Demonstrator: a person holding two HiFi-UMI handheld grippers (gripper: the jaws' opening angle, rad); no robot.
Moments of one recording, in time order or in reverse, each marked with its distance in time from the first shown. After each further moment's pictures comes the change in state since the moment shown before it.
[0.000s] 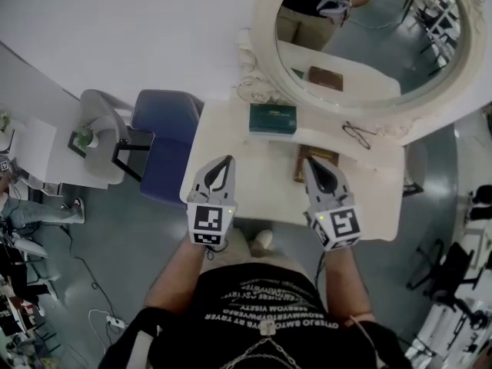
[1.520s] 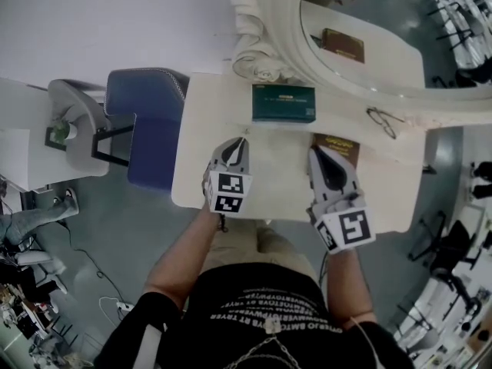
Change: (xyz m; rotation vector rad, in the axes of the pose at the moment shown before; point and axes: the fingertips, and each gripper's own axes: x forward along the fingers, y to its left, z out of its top) left arm 0.149 0.000 -0.196 -0.097 0.357 -0.115; right arm 0.085 -0.014 -0.075 0.108 0.104 -0.034
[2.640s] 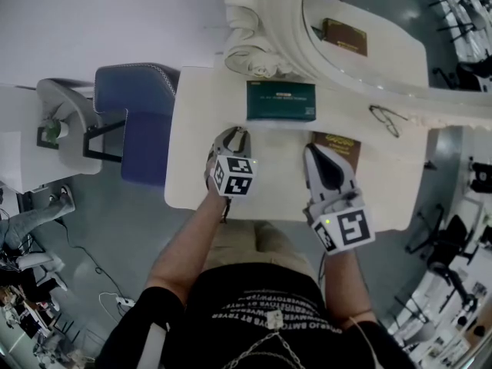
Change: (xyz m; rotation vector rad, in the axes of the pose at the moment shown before) left arm 0.067 0.006 -0.040 0.019 0.158 0.051; right arm 0.018 -0.010 -0.022 0.042 0.046 0.015
